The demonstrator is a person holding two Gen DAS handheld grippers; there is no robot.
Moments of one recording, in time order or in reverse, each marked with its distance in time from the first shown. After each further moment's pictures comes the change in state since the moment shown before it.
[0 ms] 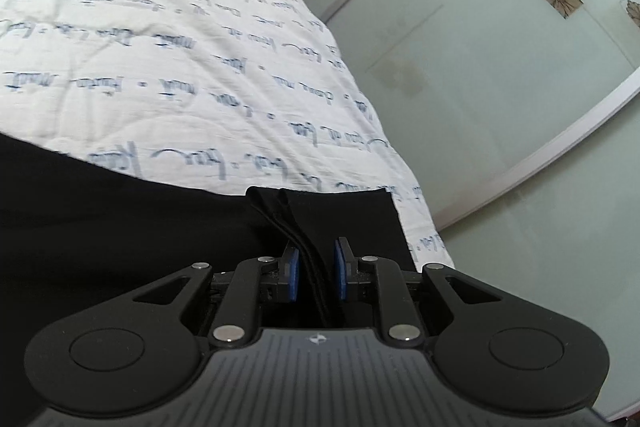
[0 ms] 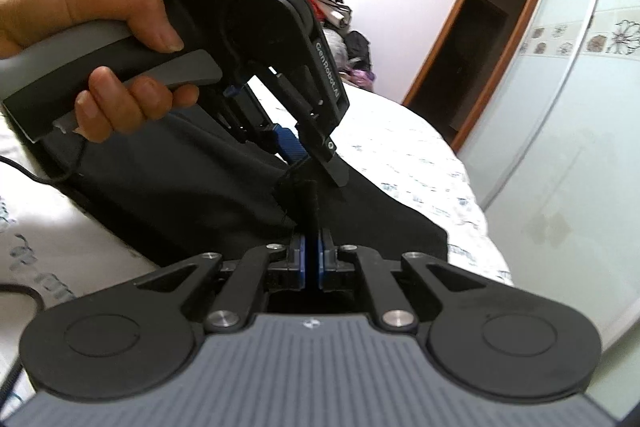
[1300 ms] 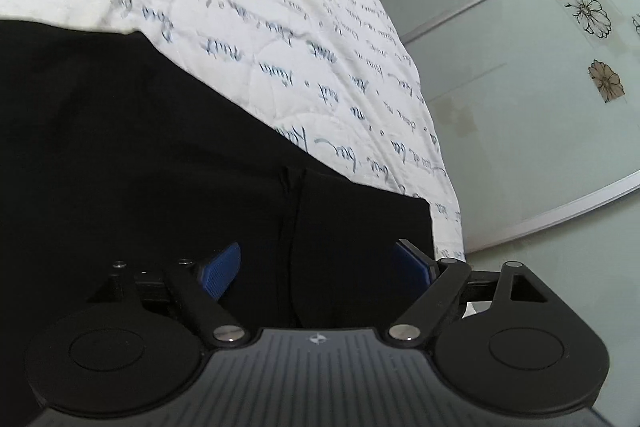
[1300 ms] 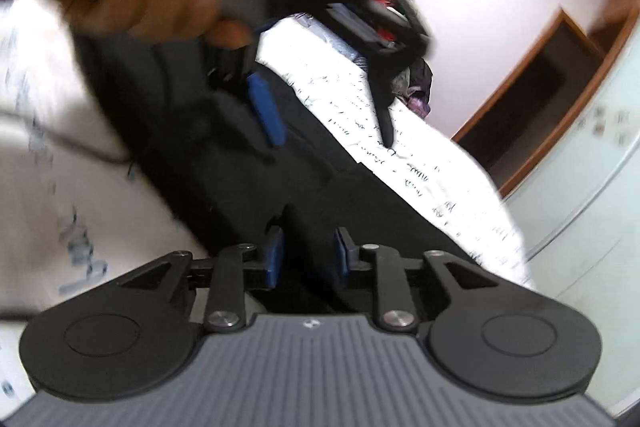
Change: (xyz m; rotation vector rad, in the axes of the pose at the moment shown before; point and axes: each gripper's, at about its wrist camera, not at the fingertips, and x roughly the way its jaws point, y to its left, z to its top) left arm -0.086 0.085 -0.017 -0.275 0.014 0.032; right arm -0.027 0.106 -0.016 -0.315 -0.002 0.065
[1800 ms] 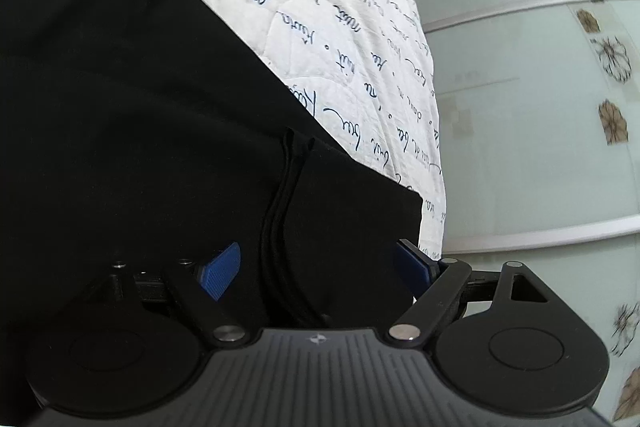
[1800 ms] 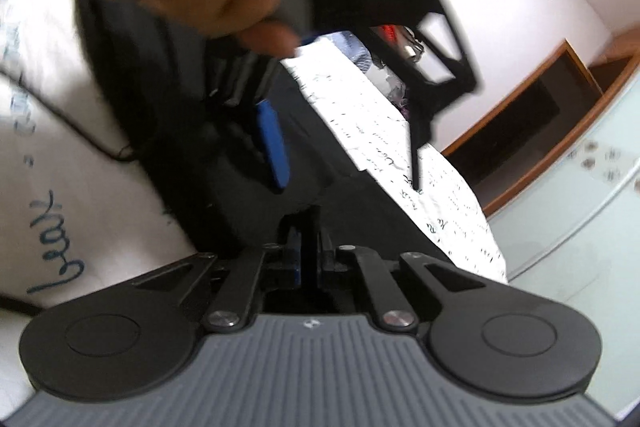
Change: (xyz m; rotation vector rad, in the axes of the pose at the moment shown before) left arm 0.020 0.014 0.000 -0.201 0.088 -0.064; right arm -0.003 0.023 0.001 -0.031 -0.020 -0.046
